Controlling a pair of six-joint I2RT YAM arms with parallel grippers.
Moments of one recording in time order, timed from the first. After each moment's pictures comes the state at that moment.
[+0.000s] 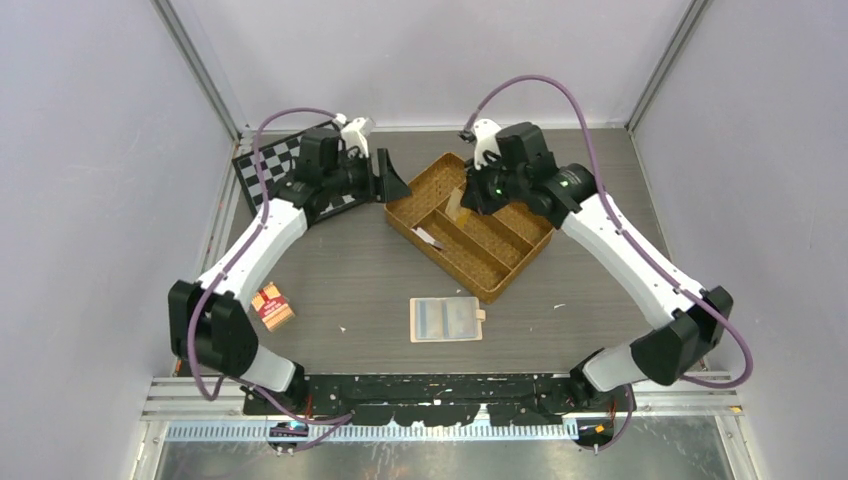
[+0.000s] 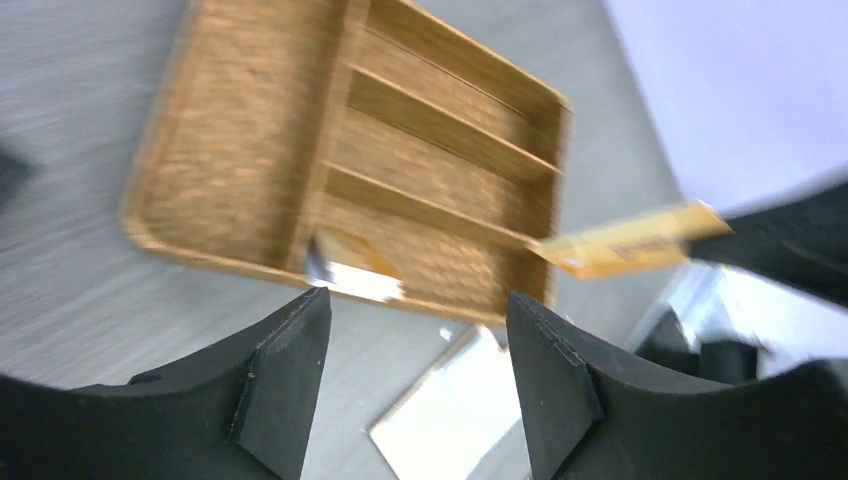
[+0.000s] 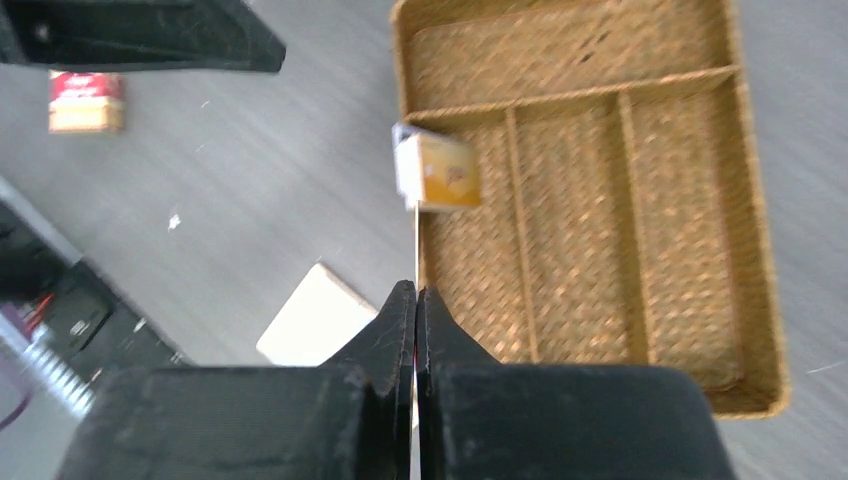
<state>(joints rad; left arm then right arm) -0.32 1.52 1.32 -0.35 0.44 -0.36 0.60 1.48 1.55 -0.71 -0.10 0.05</state>
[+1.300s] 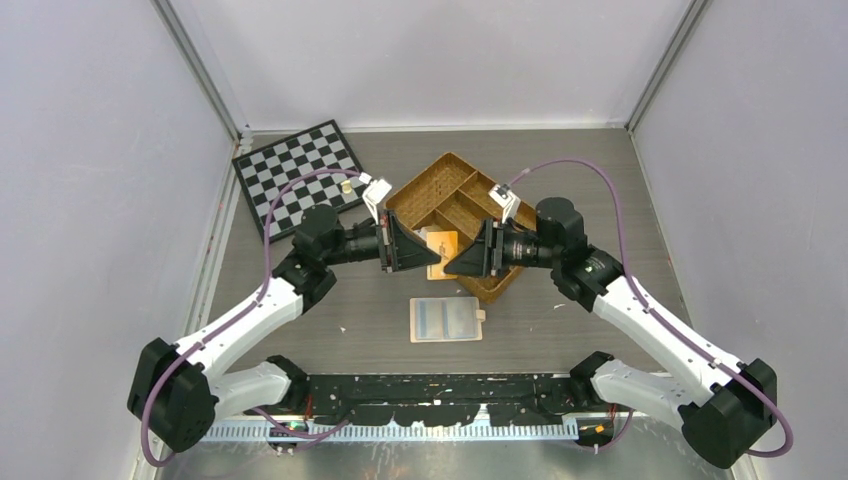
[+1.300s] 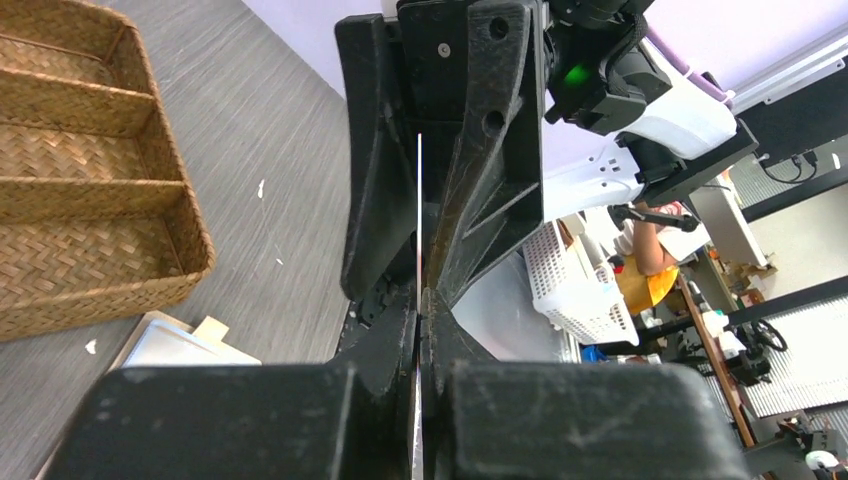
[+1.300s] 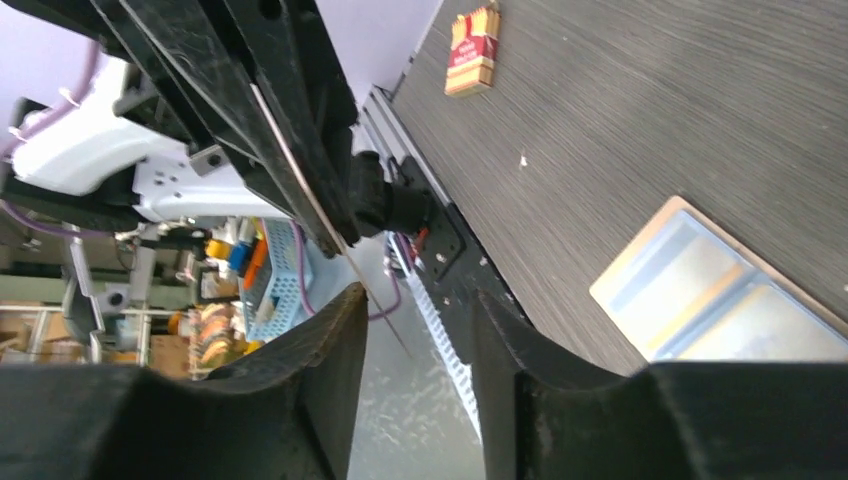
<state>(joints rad) -0.59 1.10 0.73 0.40 0.83 -0.81 0.57 1.00 0.83 -0.18 -0.71 0.73</state>
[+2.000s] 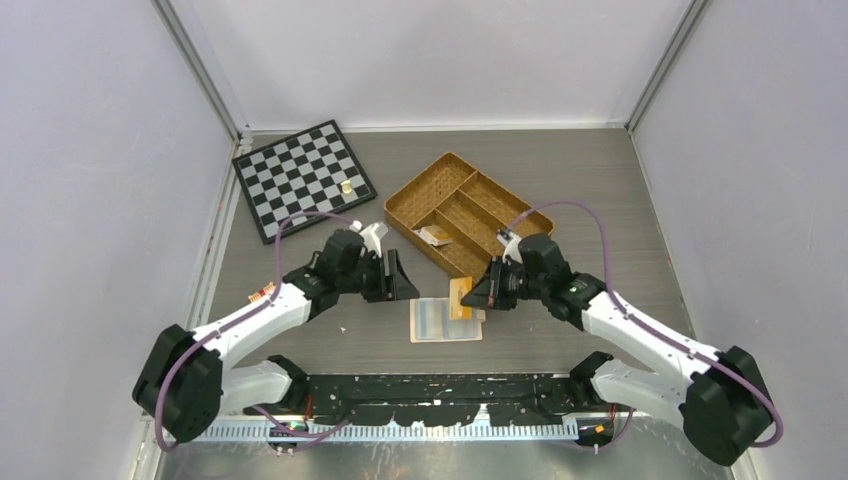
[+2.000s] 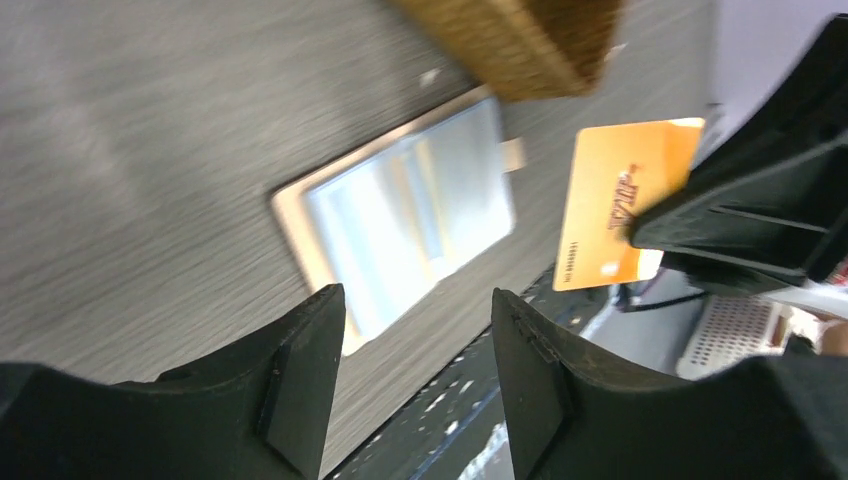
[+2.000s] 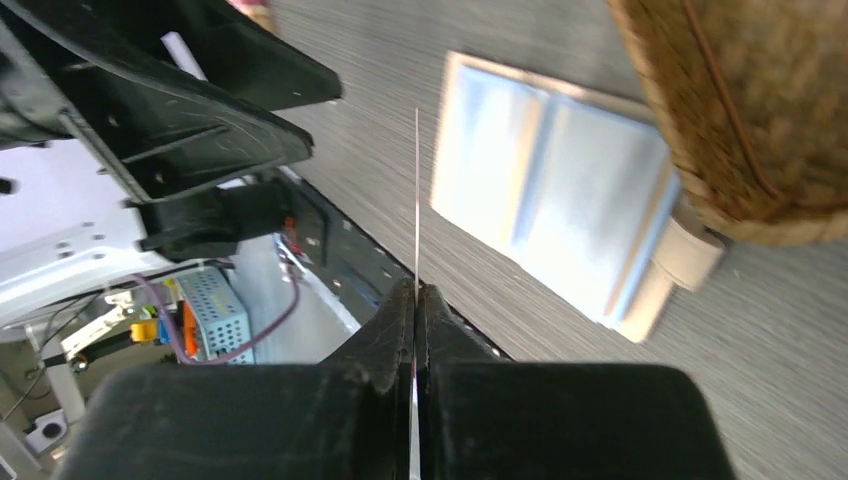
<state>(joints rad) -0.59 1.13 0.60 -0.11 0.44 -0.70 0.60 0.98 0.57 -0.19 -0.48 0.84</state>
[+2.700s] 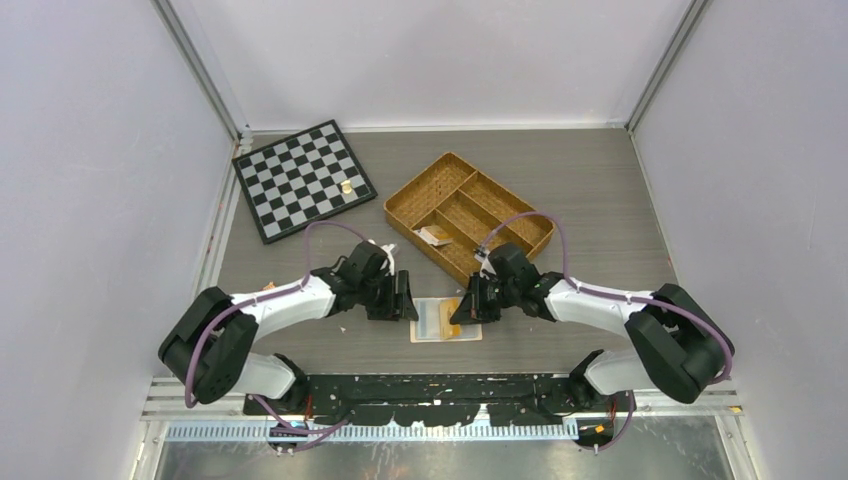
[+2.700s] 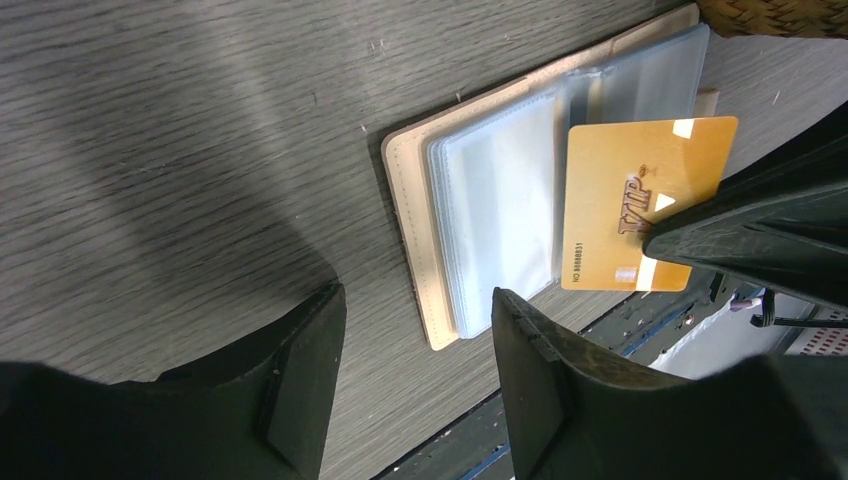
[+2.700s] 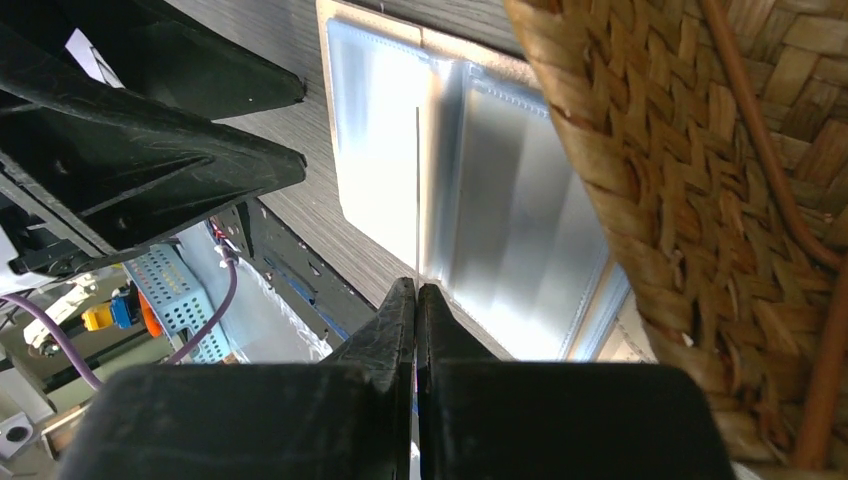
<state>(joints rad) -0.68 1.36 0.59 -0.20 0.30 -0.68 0.68 1.34 0.51 -0.03 -0.48 0.85</state>
